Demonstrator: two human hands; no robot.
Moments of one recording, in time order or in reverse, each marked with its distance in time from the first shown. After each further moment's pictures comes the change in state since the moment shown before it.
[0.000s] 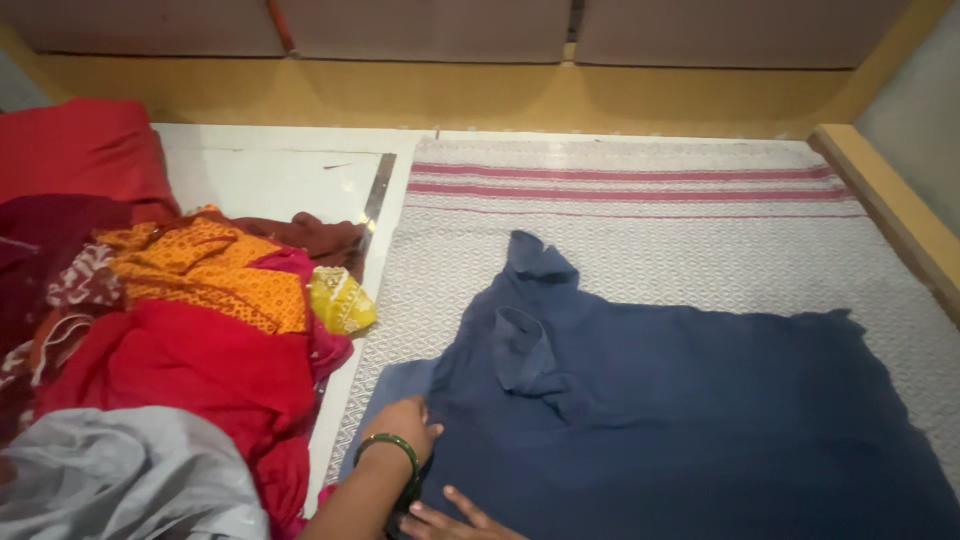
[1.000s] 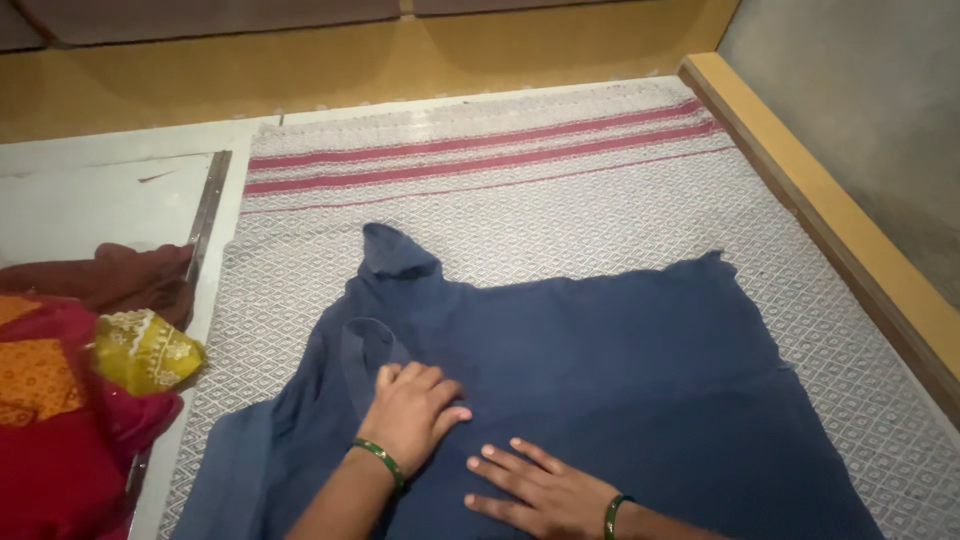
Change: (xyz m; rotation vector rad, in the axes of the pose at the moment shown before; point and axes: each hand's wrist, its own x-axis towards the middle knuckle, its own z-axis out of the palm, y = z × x) left_hand 0.015 0.153 0.056 0.192 0.293 0.979; right_hand -0.140 0.181 -0.164 0.677 -0.535 0.228
